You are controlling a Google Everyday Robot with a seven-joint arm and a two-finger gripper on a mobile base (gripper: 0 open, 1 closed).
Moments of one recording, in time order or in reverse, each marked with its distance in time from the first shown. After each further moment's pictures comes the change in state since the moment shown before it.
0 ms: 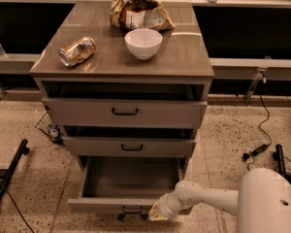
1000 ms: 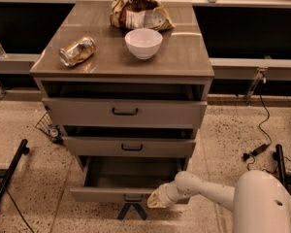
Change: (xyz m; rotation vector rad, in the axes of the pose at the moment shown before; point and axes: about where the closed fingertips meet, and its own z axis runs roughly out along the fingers) arm 0.002 -0.055 -0.003 0.073 -0.034 -0.025
